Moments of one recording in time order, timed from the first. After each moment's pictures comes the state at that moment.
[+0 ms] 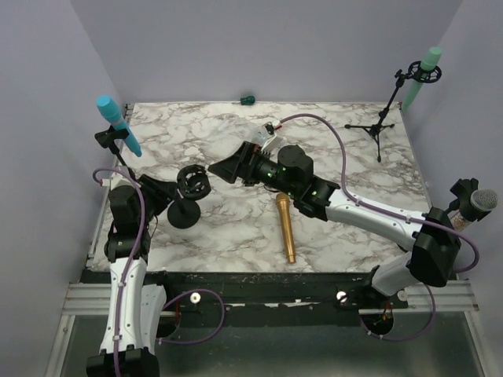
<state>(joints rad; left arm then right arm) 0.15 0.63 0.50 -0.27 0.22 -0.76 0.95 1.49 1.15 0.30 -0.05 0.88</state>
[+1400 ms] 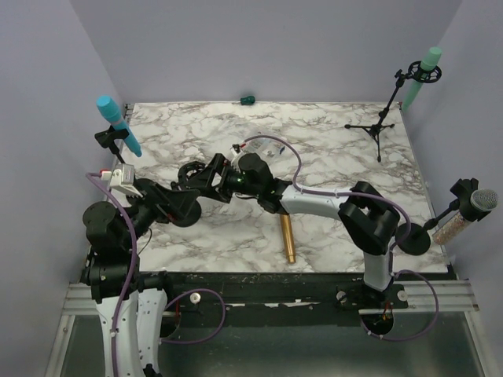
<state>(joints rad) 0.13 0.40 0.80 -0.50 0.67 -0.64 0.95 1.92 1.26 0.43 -0.24 1.22</state>
